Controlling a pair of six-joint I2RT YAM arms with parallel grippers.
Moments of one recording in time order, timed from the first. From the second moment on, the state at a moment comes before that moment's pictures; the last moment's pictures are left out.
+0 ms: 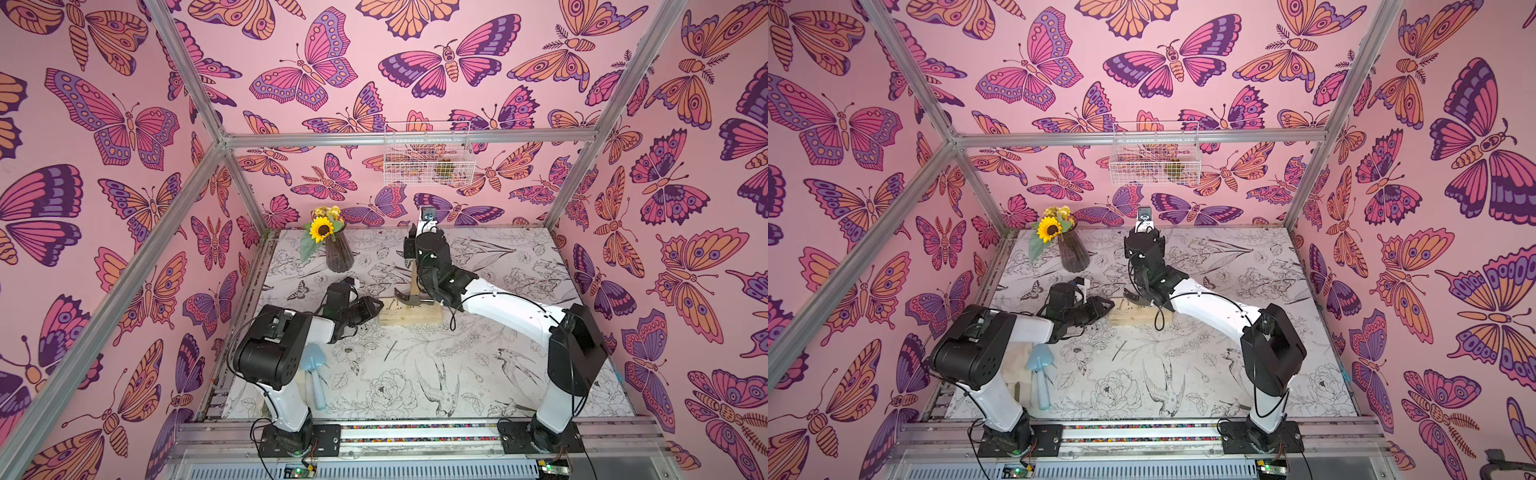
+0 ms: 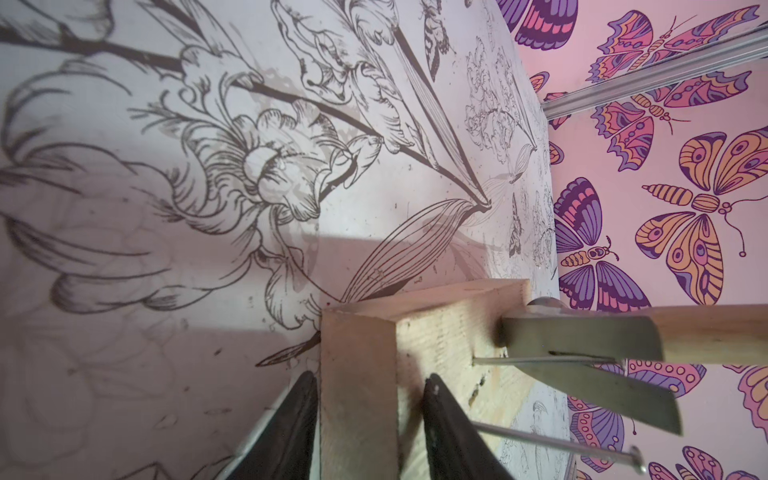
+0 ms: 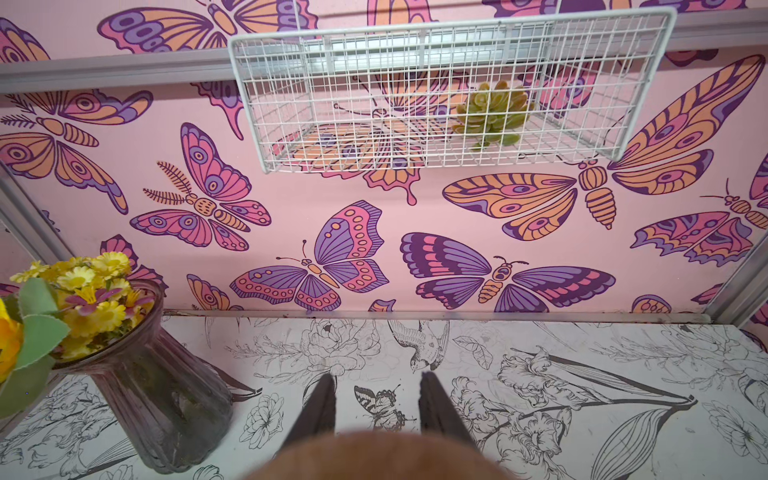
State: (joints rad) left arm -0.28 1.77 0.65 0.47 0.49 -0.76; right arm 0.80 1.78 1.43 0.23 0.71 0.17
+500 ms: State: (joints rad) left arm -0.28 1.79 0.65 0.49 0.50 -0.76; right arm 0.75 1.72 1.34 0.30 0.67 0.23
